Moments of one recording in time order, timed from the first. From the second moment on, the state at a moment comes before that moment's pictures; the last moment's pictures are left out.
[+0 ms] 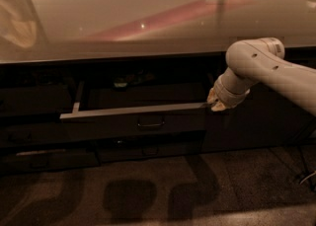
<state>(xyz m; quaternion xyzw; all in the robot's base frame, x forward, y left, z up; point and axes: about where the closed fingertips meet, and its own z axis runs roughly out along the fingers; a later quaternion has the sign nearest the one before) 0.622 -0.220 0.684 -0.83 0.53 -0.08 0.12</state>
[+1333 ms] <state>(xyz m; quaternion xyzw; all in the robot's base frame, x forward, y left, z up) 0.603 -0.221 0.682 -0.84 0.53 -0.08 0.12</state>
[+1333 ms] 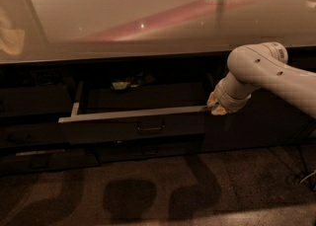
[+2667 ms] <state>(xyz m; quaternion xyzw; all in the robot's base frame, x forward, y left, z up) 0.617 -0.212 0.765 -0.83 0.52 -0.12 0.17</state>
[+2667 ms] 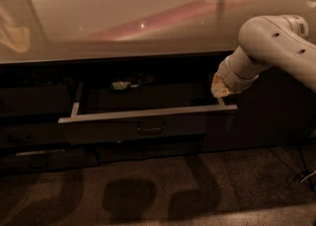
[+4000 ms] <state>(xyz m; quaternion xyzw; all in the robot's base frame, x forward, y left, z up) 0.641 -0.215 0.735 -0.85 0.48 0.03 0.23</state>
